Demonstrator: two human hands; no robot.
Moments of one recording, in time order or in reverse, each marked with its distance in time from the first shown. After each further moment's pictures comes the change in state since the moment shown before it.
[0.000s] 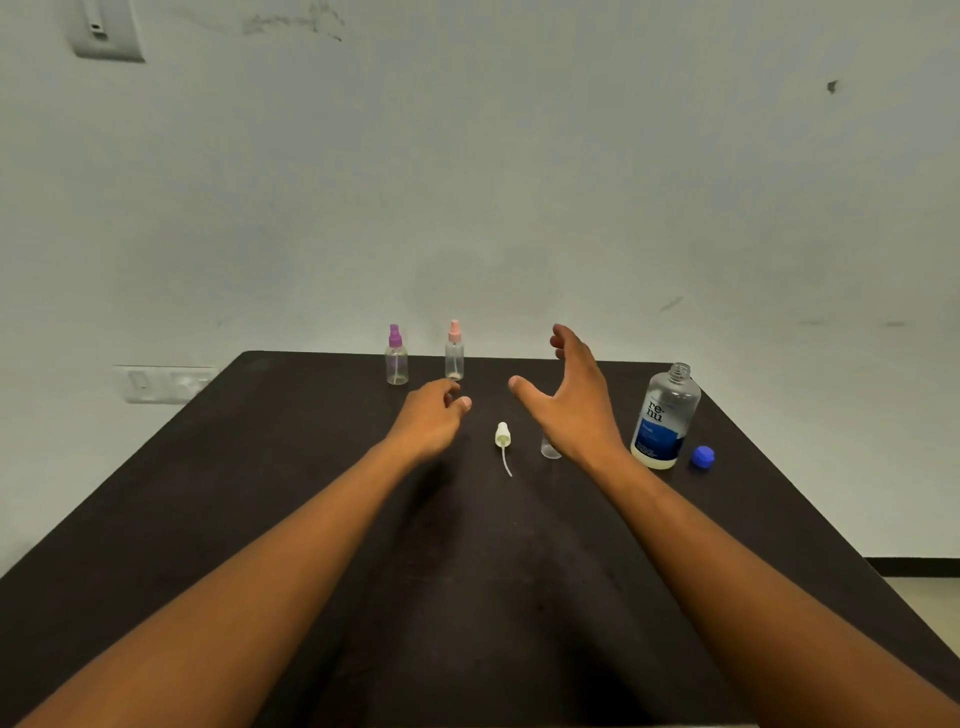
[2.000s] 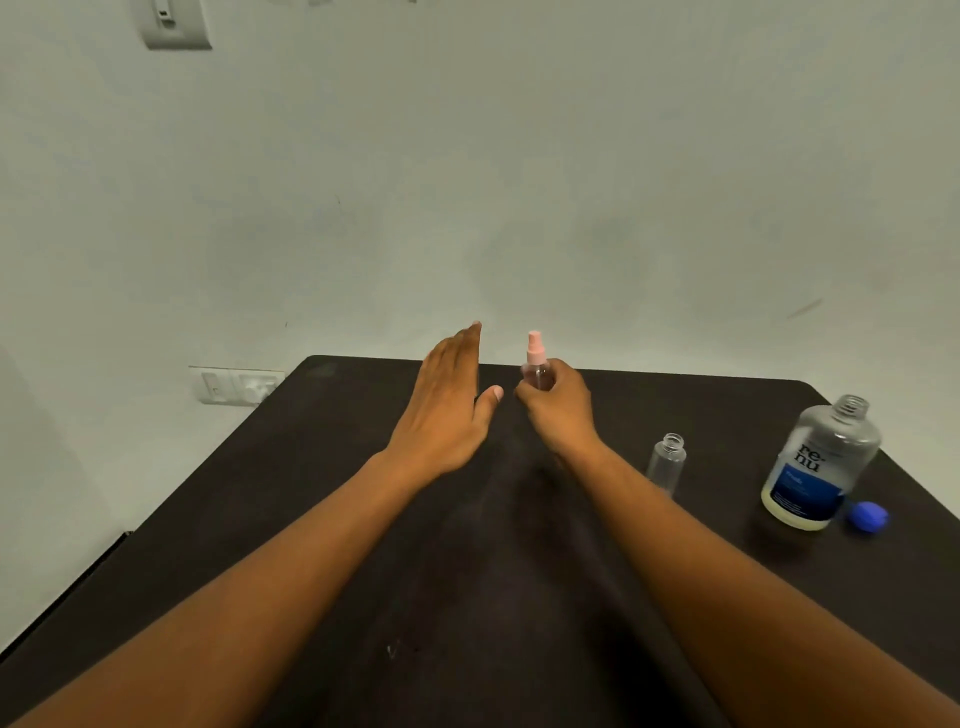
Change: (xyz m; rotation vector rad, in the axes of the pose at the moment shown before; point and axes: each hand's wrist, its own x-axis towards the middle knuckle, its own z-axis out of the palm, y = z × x) left_hand 0.022 -0.038 -0.062 0.320 0.219 0.323; right_hand 0.077 0.010 0.151 0.321 -0.113 0.254
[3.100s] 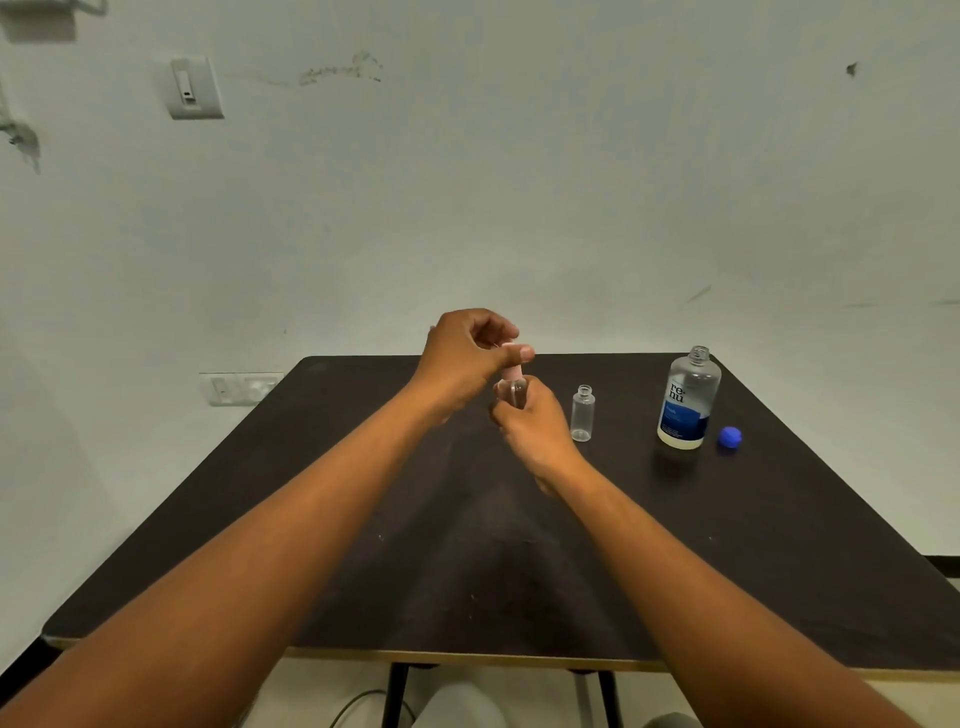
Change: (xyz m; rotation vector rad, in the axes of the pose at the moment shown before) left_hand -0.052 0.150 -0.066 -0.558 0.004 -0.156; right_hand -0.165 -0.053 -0.077 0.109 -0.102 0.018
